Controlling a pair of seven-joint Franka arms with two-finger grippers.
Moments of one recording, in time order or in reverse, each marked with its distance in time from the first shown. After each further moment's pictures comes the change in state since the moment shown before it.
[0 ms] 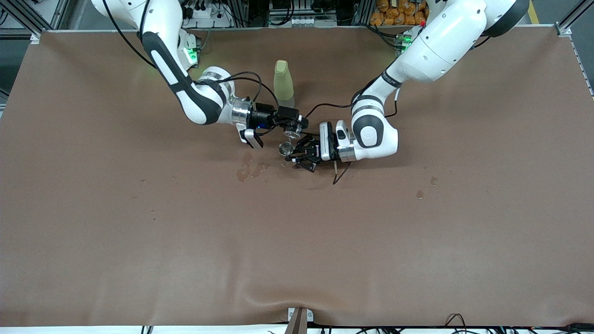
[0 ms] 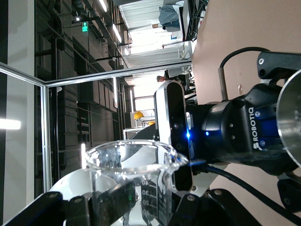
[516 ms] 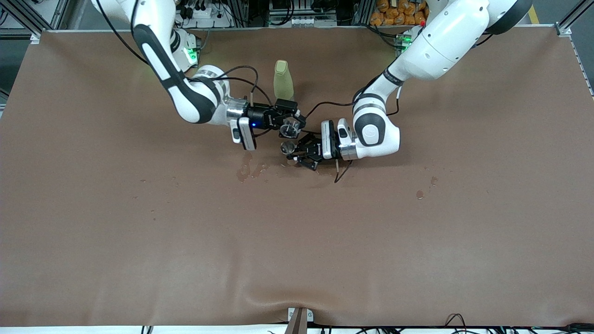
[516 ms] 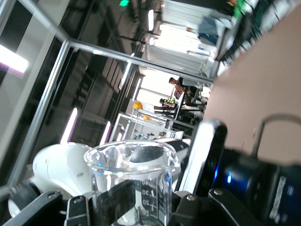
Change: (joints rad) left arm 0.017 -0.018 -0.010 -0.020 0.000 0.000 0.000; right arm -0.036 -0.061 -0.020 0.010 -0.090 -0.010 -0.415
